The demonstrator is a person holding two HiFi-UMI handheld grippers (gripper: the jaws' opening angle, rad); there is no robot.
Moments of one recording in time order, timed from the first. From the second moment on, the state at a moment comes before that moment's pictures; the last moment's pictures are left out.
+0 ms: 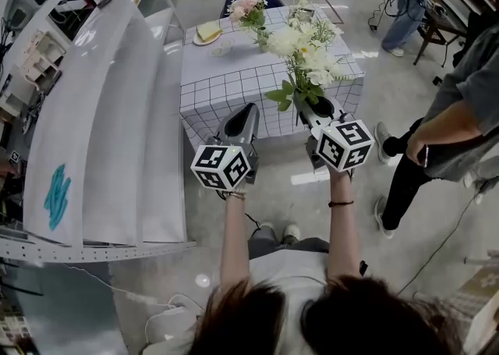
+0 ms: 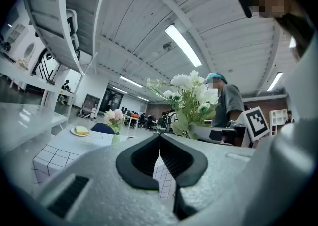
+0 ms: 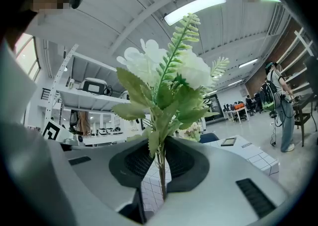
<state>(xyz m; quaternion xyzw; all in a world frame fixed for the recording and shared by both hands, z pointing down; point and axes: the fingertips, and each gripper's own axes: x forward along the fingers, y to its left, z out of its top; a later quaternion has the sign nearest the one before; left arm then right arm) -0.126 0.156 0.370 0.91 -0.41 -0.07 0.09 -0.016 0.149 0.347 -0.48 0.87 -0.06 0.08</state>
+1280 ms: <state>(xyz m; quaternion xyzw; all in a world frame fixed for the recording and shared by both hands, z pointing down) -0.110 0.085 0.370 0.90 -0.41 -0.07 0.10 0.029 0.081 0.350 -0.50 0.85 -0.08 0.11</state>
